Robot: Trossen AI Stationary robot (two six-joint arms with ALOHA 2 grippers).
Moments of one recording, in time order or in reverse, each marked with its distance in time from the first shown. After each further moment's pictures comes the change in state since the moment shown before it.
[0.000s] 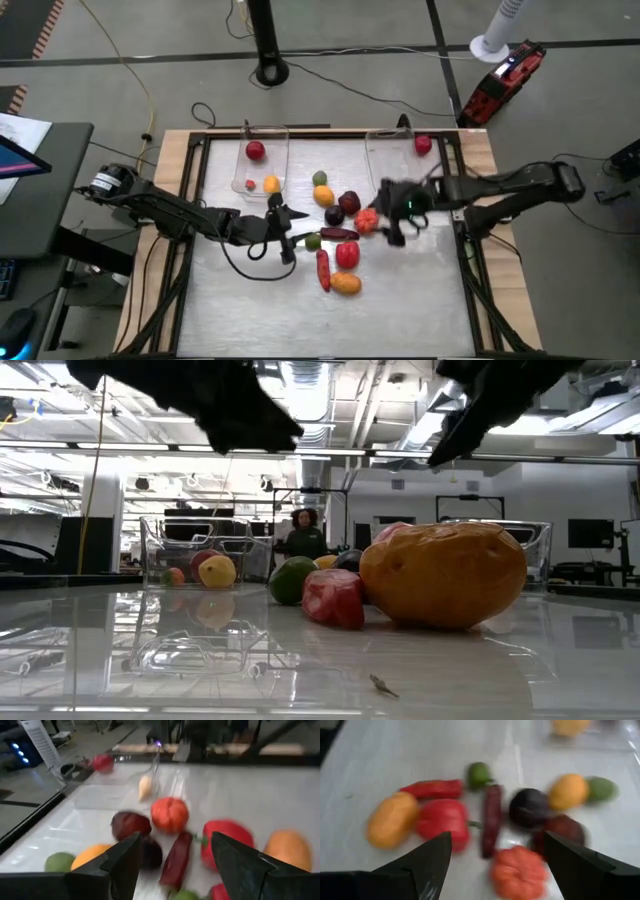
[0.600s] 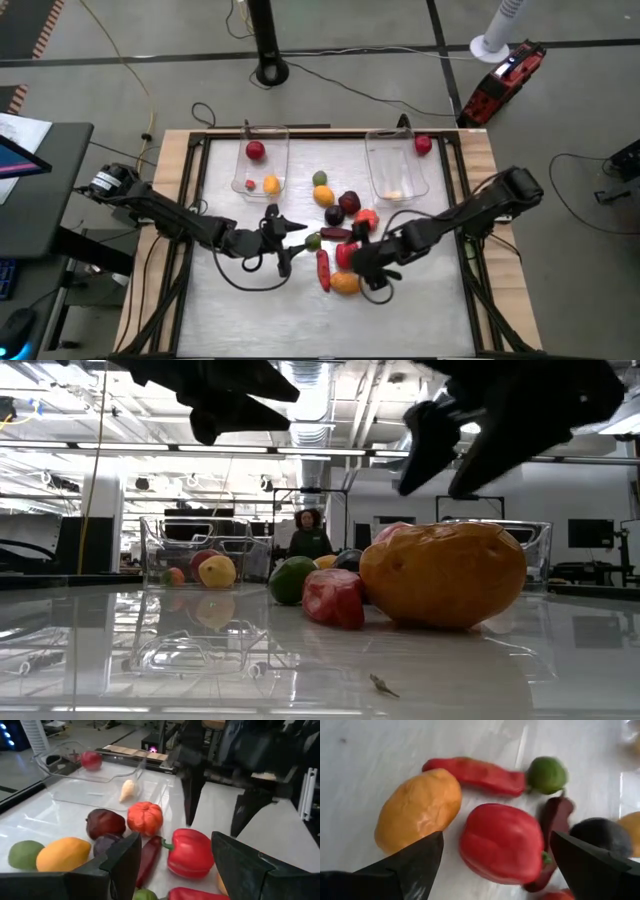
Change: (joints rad) left arm -0.113 0.000 0.019 -0.001 -0.089 -0.177; right arm 0.297 0.445 0.199 0.026 0.229 -0.060
